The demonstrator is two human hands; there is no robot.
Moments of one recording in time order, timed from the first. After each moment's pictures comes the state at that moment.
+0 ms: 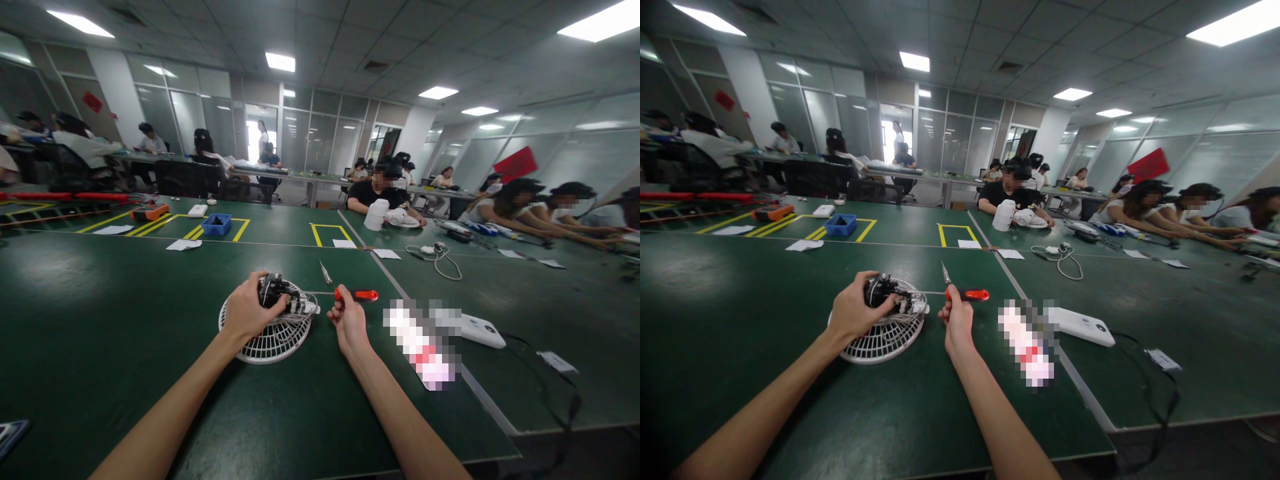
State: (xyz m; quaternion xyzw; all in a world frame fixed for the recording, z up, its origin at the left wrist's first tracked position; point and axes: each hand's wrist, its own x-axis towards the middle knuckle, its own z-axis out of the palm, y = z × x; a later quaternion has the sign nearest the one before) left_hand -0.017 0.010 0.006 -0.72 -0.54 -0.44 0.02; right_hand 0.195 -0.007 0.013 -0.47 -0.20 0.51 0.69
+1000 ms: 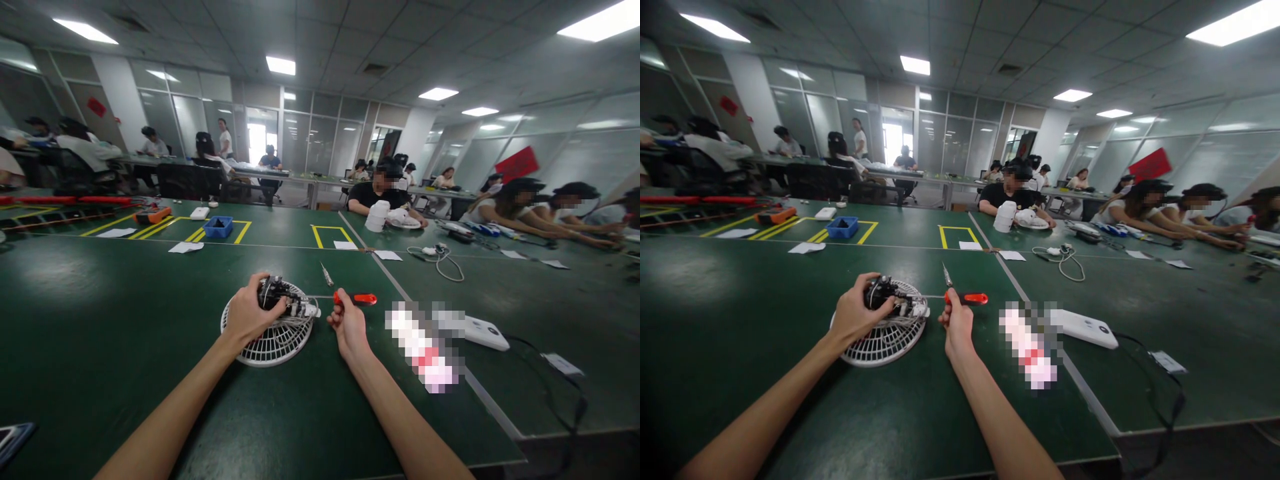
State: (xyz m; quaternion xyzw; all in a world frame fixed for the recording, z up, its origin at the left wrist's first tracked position) left_hand -0.020 0.010 0.005 -0.71 -0.54 -0.45 -0.02; right_hand 0.193 -0.010 0.010 -0.48 -0.20 0.51 0.68
